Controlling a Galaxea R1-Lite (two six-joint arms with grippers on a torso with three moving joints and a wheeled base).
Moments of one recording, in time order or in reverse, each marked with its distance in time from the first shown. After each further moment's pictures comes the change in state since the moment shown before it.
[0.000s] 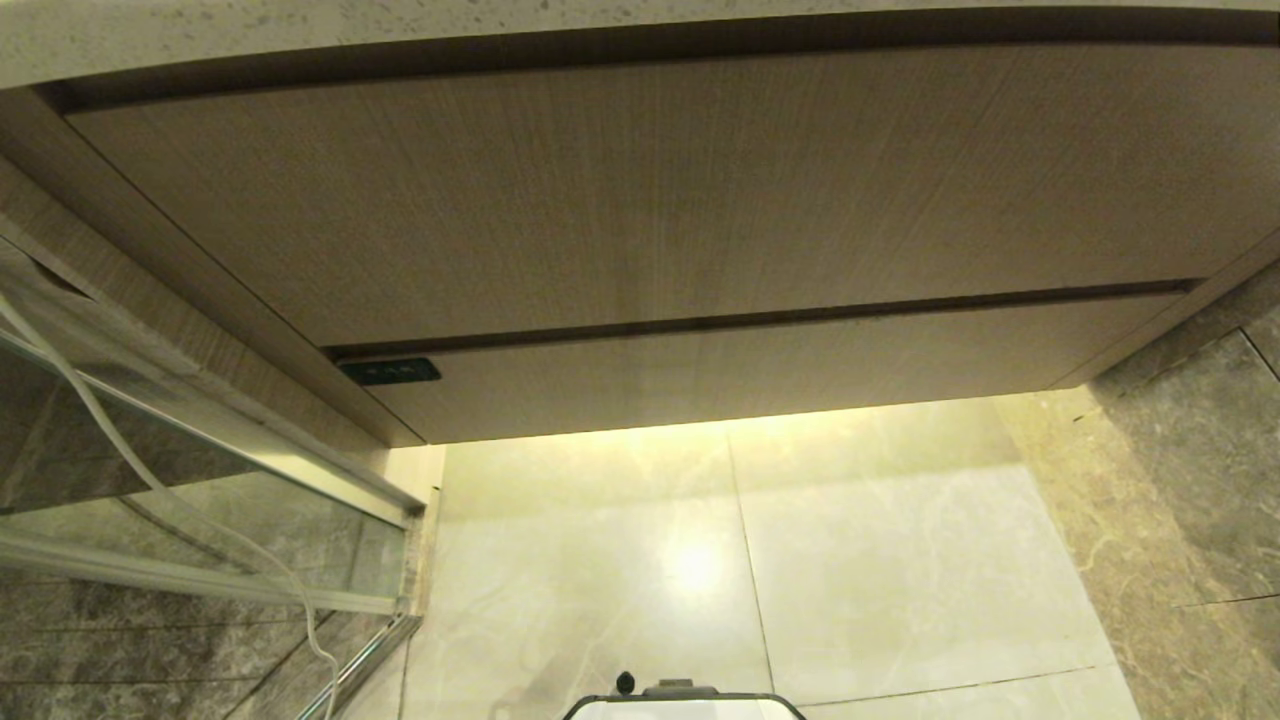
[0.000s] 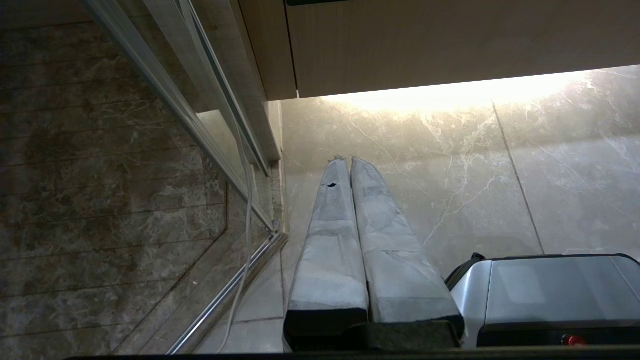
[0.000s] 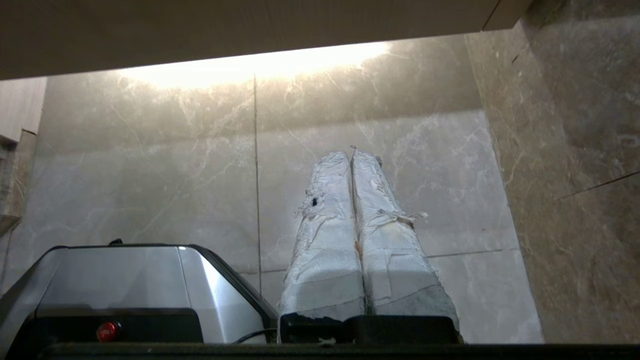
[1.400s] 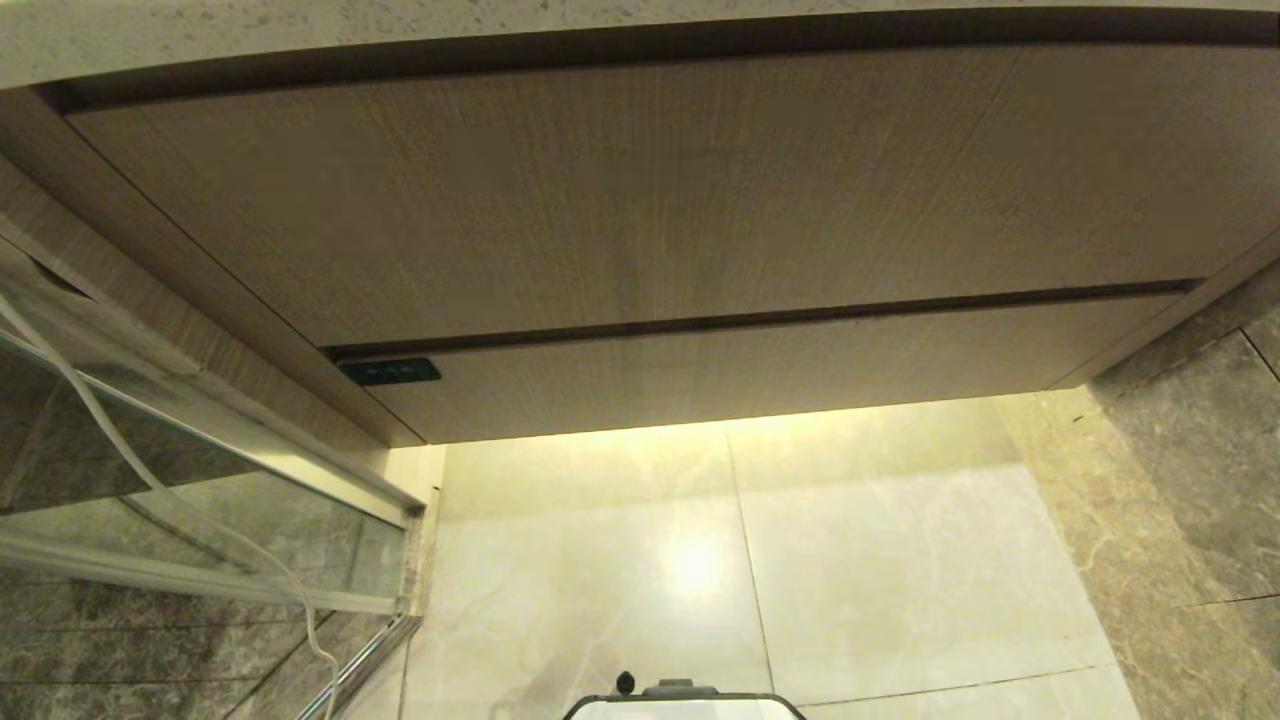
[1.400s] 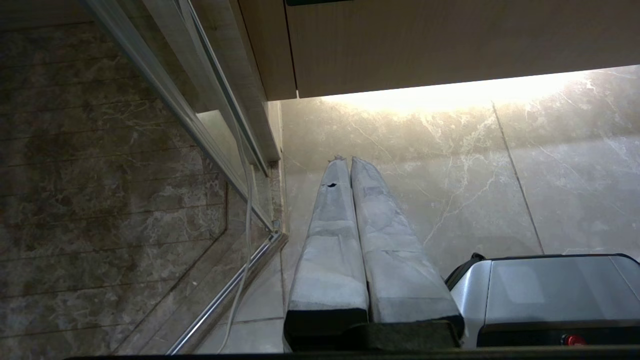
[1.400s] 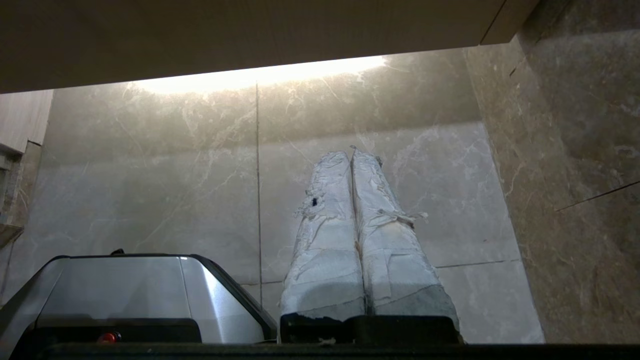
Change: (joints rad) left arm 0.000 0.000 0.000 0.000 0.000 0.001; right arm 0.004 -0.038 0.000 -0.001 -0.001 0.001
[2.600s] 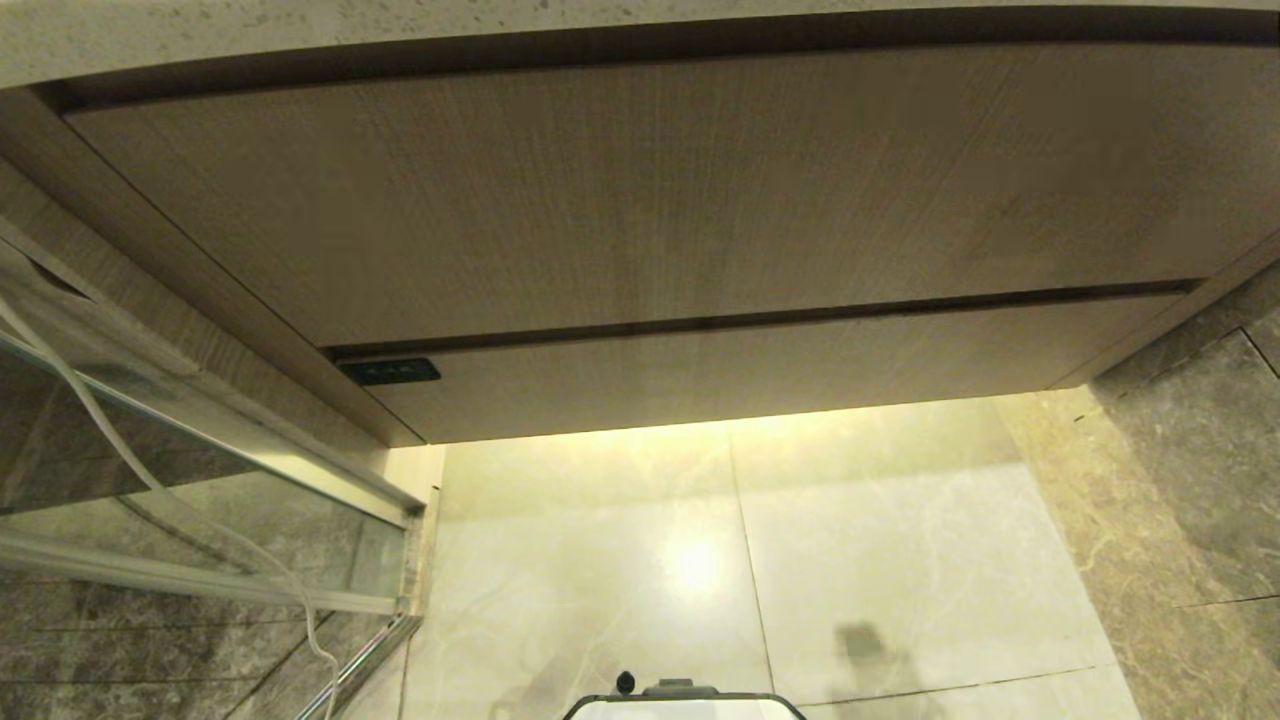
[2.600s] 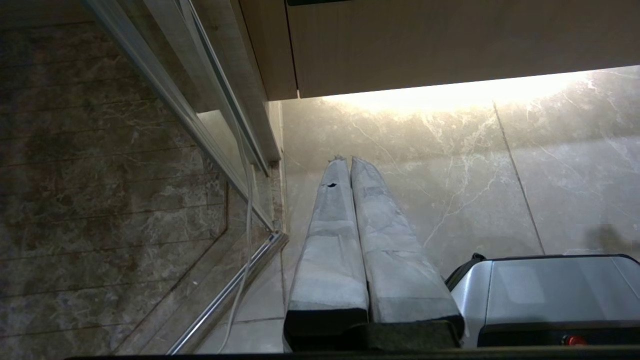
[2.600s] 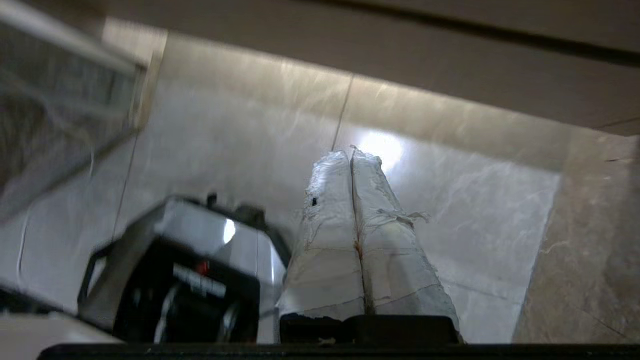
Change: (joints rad) left arm 0.000 0.000 0.000 0.000 0.000 0.000; right arm 0.169 1.054 -1.304 0.602 0.181 -0.128
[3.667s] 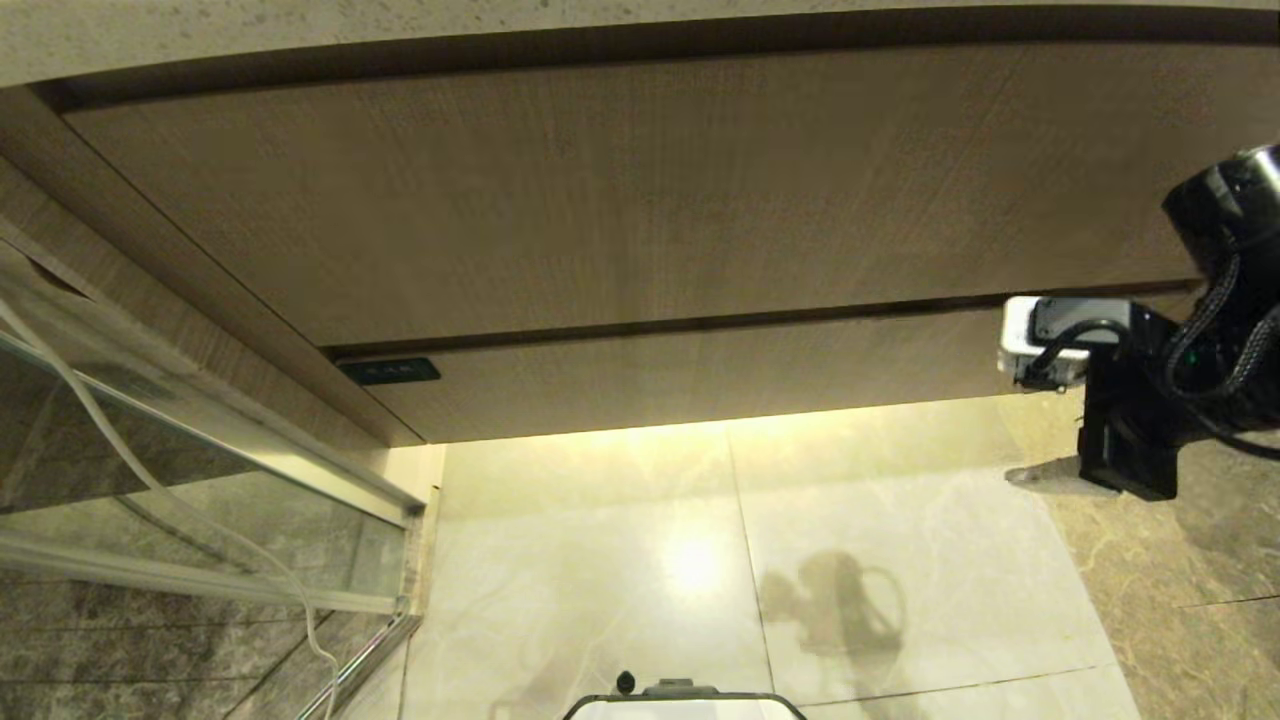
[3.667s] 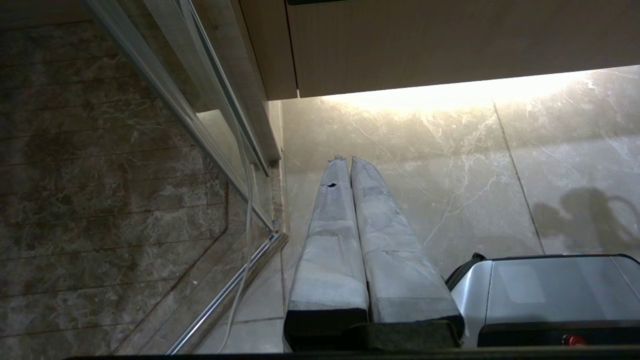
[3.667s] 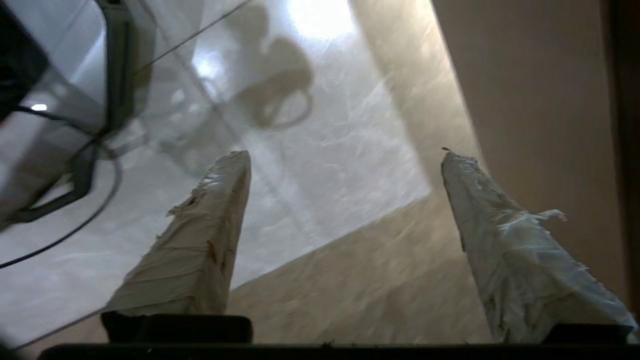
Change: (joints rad) left arm 0.000 0.000 0.000 0.000 0.000 0.000; right arm 0.061 0.457 0.090 -0.091 -0.154 -0.867
